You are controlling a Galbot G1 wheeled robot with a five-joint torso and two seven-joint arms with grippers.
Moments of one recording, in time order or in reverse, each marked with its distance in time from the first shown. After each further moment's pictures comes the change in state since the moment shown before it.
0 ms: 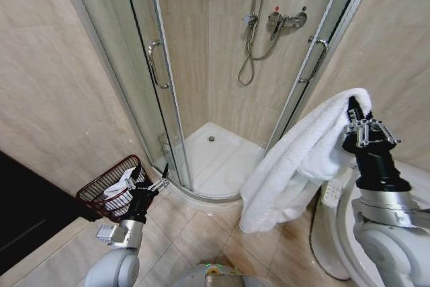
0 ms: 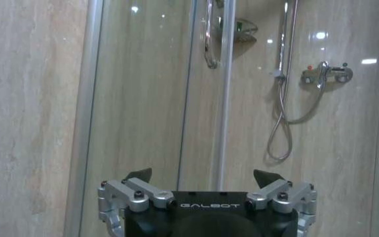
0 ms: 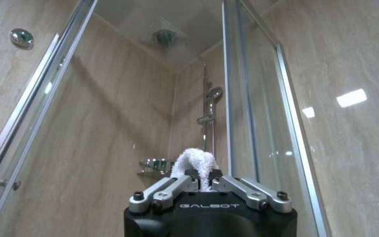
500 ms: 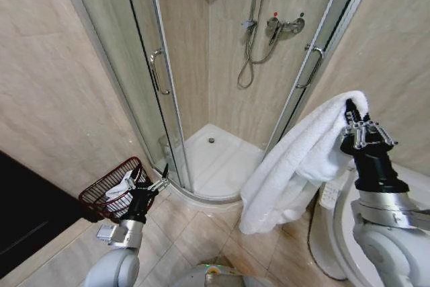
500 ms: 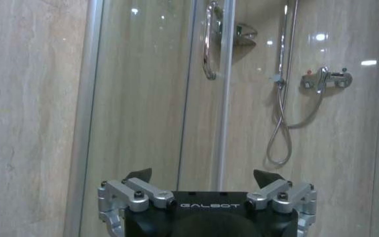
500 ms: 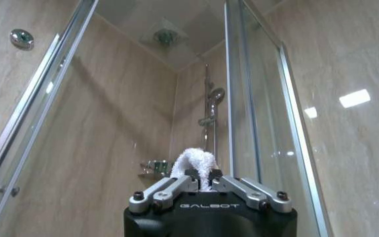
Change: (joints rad) left arm 0.000 0.000 0.000 0.000 0.000 0.000 0.000; right arm -0.005 -0.002 -0.006 0.000 -0.008 -0.001 -0.002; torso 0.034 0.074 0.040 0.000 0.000
